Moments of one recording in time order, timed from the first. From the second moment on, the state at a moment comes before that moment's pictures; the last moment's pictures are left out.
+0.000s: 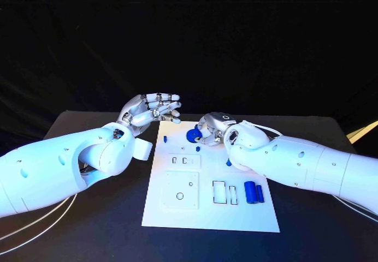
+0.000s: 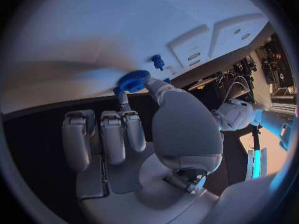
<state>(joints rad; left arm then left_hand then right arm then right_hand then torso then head) 1.24 -0.90 0.03 1.62 -0.13 -0.31 0.44 1.39 -0.14 0.41 0.08 0.03 0.77 0.20 0.25 0.22 0.98 0.18 0.07 0.06 0.89 0.12 0.53 0.45 0.17 0.96 0.21 0.53 0.28 1.31 -0.43 -0.15 1.17 -1.52 -0.41 -0.26 1.16 -0.22 0.42 0.19 0.18 0.83 0.16 0.20 0.47 1.47 0.08 1.51 1.30 1.47 0.00 1.56 1.29 0.04 1.47 0.10 1.53 1.30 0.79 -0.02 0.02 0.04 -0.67</state>
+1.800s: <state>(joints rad) 1.24 -0.91 0.02 1.60 -0.13 -0.30 0.45 1.39 -0.14 0.41 0.08 0.03 0.77 0.20 0.25 0.22 0.98 0.18 0.07 0.06 0.89 0.12 0.53 0.45 0.17 0.96 0.21 0.53 0.28 1.30 -0.79 -0.13 1.16 -1.10 -0.32 0.13 1.31 -0.24 0.44 0.10 0.22 0.83 0.17 0.15 0.47 1.42 0.08 1.42 1.30 1.46 0.01 1.56 1.29 0.04 1.46 0.11 1.45 1.30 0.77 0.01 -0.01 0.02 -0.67</state>
